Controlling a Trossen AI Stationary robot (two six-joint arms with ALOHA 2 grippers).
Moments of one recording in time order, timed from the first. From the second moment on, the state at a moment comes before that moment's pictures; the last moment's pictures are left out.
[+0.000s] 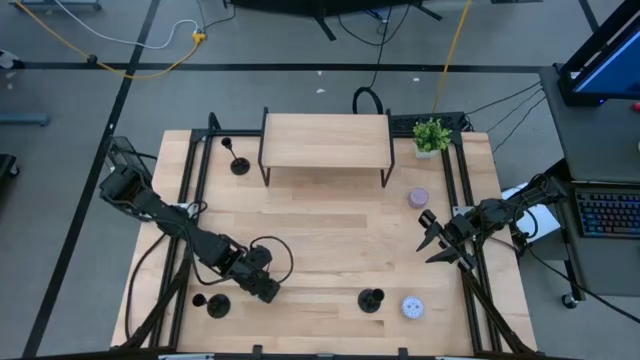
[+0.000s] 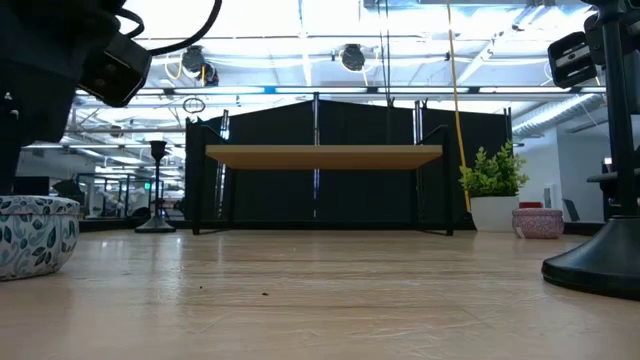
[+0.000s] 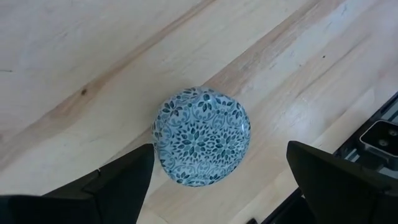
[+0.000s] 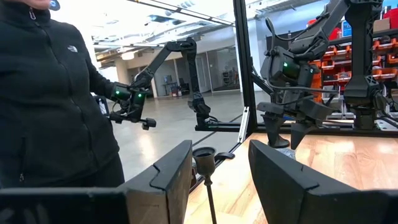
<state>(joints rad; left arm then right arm) -0.56 1.52 0.87 -0.44 0.04 -1.56 0.41 0.08 0.02 0.26 -0.15 0.19</state>
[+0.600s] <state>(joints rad) -0.55 1.52 0.87 -0.48 0.05 -1.58 0.41 0.08 0.02 0.26 -0.15 0.19</state>
